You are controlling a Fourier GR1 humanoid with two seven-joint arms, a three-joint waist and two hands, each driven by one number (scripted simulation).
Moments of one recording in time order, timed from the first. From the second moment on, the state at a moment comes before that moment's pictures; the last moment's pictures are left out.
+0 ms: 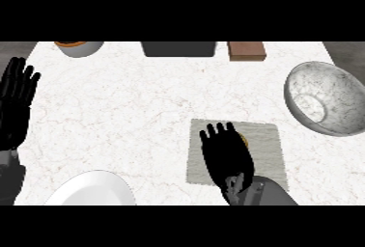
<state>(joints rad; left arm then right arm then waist) -0.21 0.41 0.13 -1.49 0.26 0.10 -0.06 -0.41 -0.07 0.60 -1.75 0.95 1.05 0.81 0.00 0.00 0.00</state>
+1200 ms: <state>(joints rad) -0.24 0.35 0.19 -1.48 0.19 0.05 -0.04 -0.39 -0.17 0.57 -1.46 1.14 0.77 0.46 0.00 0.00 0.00</state>
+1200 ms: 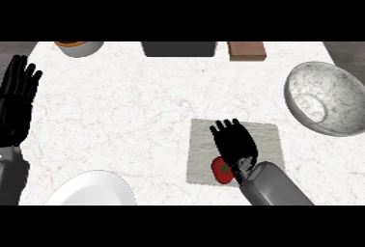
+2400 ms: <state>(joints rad) -0.25 0.31 0.21 -1.51 0.14 0.04 0.01 -0.41 -0.17 0.49 -1.22 1.33 0.54 0.24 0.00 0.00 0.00</state>
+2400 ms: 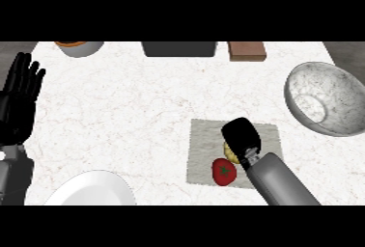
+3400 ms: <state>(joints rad) -0.18 0.32 0.29 -1.51 0.16 0.04 -0.04 -0.29 -0.82 -0.22 -1.04 0.97 0.26 -0.31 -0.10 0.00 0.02</state>
